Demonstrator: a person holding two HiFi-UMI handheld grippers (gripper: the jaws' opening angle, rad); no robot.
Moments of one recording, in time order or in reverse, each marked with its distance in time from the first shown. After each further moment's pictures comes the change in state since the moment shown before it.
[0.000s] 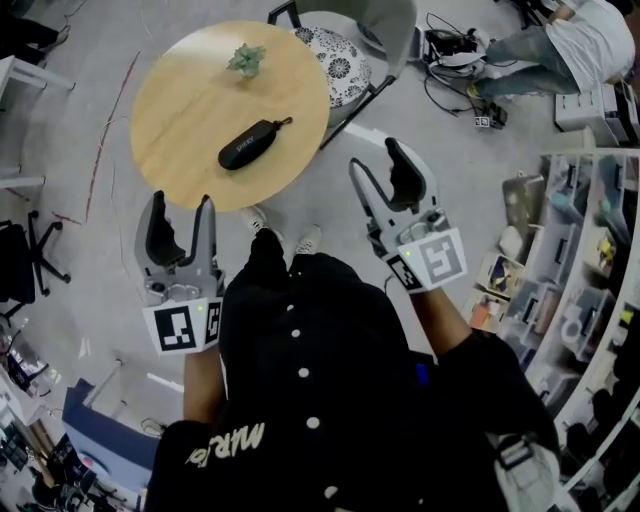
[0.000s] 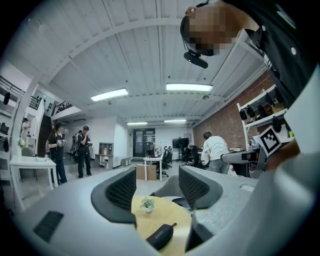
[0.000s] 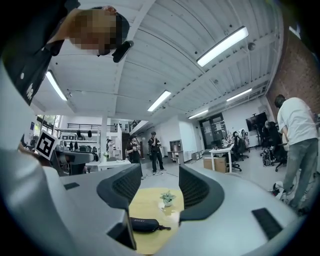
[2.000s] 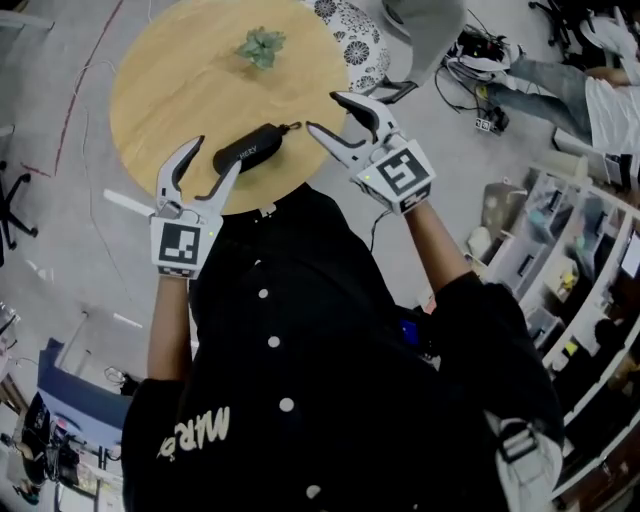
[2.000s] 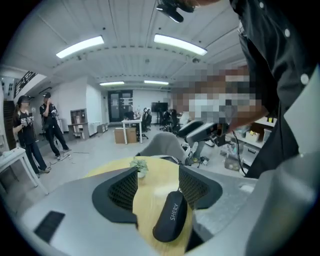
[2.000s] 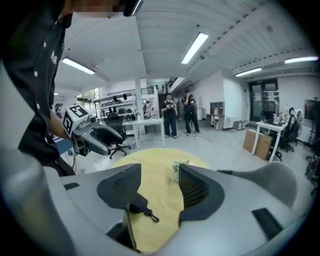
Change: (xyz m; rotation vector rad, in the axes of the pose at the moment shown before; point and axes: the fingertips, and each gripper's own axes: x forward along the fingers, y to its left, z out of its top) left arm 0.162 0.048 -0.185 0.056 0.478 -0.293; right arm 0.223 -0.036 -0.160 -0.128 0.530 0.440
